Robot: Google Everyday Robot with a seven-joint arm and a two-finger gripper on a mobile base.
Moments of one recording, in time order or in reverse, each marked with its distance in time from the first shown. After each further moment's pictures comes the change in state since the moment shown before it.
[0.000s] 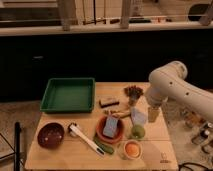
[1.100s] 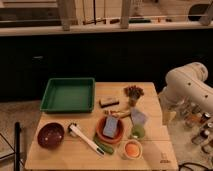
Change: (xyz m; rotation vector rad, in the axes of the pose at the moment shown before) arm 0.071 0.022 -0.015 -0.019 0.042 0.074
